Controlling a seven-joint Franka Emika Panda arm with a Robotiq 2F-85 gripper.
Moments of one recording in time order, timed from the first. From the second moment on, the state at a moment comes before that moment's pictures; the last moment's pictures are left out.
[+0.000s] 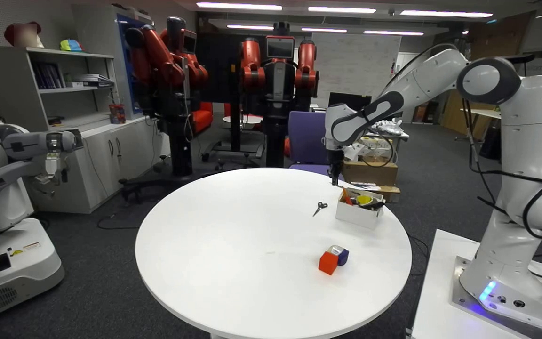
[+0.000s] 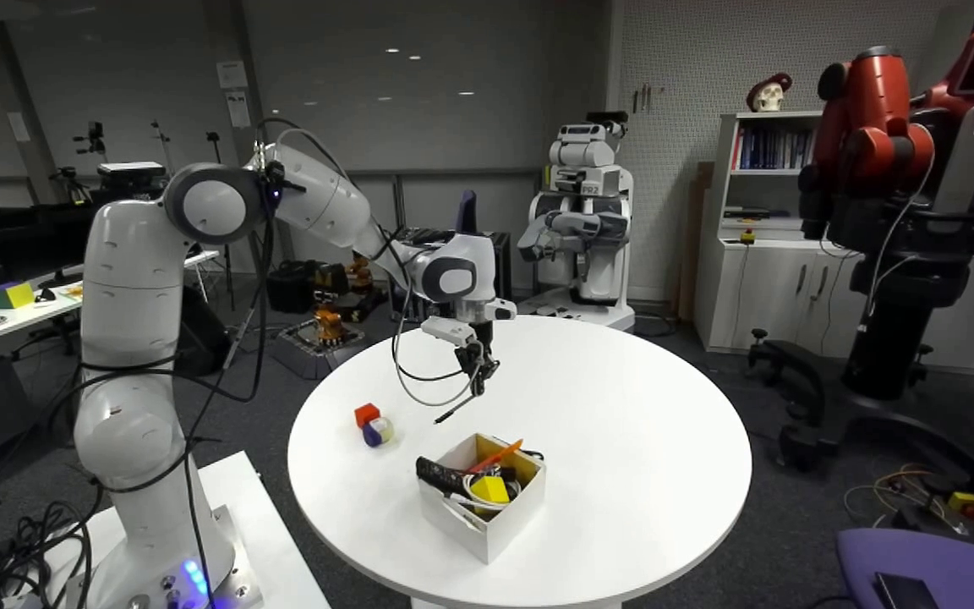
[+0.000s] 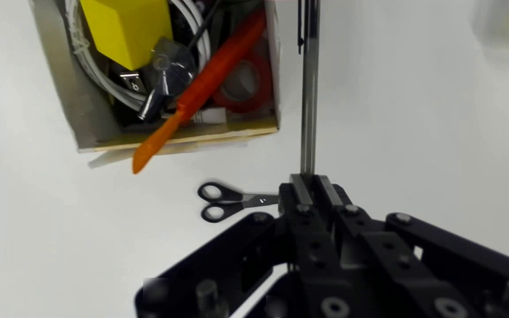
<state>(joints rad) -0.07 0.29 -0.08 -1.98 -0.08 2.21 -0.13</state>
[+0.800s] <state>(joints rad) -0.18 0.31 -0.11 -2.02 0.03 2.42 -0.17</state>
